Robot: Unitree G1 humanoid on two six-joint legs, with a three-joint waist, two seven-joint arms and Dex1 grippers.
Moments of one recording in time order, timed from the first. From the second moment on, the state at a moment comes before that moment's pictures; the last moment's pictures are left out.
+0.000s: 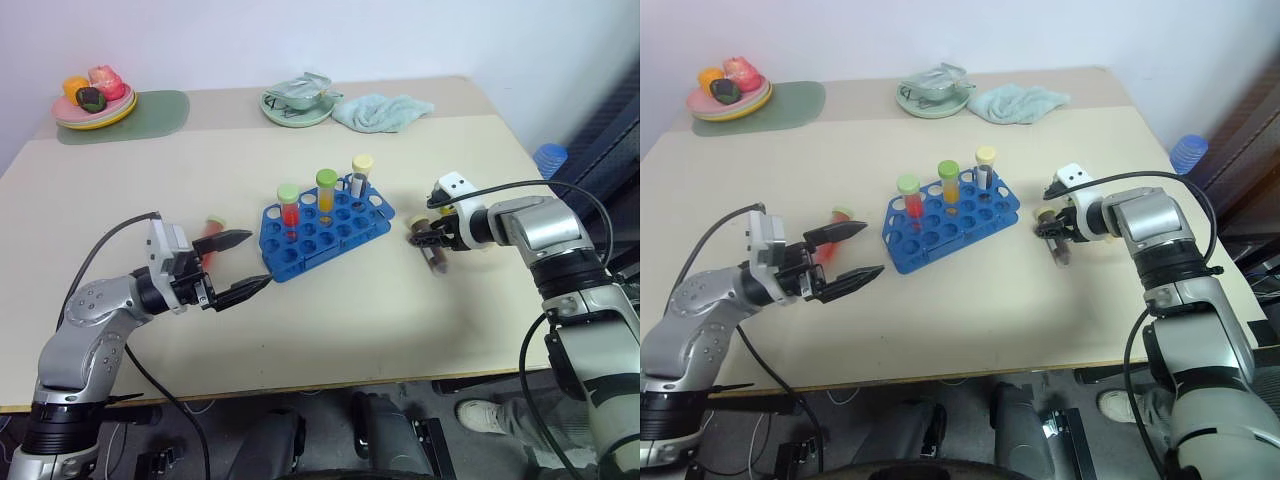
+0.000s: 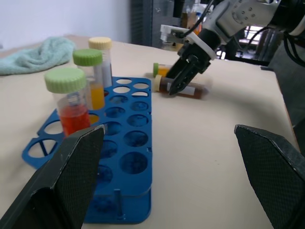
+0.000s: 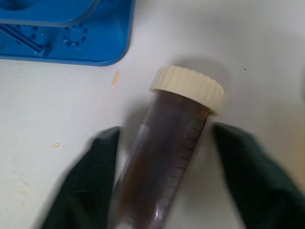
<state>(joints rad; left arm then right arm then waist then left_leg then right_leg) -0.12 0.63 0.17 -0.26 -0.62 0.28 -1.04 -0.89 -0.68 0.25 0.50 0.16 0.91 0.90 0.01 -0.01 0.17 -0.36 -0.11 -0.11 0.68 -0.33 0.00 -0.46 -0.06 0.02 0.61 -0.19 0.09</state>
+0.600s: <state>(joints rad) -0.09 0.63 0.19 -0.26 -0.62 0.27 -1.02 -0.57 -0.56 -0.05 -0.19 0.50 0.75 1.02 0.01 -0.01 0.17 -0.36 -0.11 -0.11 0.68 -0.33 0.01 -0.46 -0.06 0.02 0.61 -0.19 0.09</state>
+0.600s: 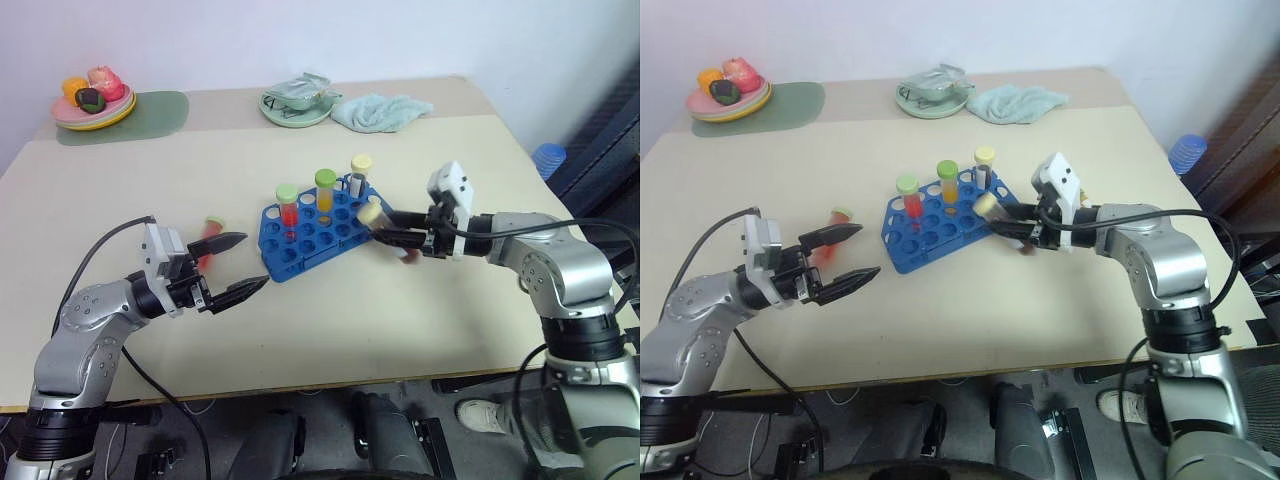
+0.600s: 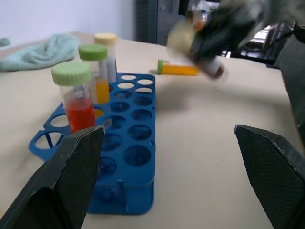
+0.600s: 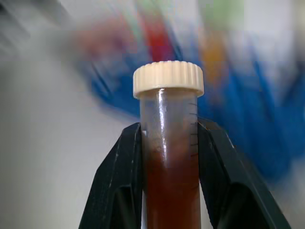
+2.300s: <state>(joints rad) -0.09 0.58 0.19 -0.24 -0.60 0.23 -0.94 -0.78 -0.04 -0.25 0.92 0.38 -0.51 0.72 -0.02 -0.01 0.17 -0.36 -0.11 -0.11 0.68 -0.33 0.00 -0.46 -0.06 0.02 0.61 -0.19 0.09</state>
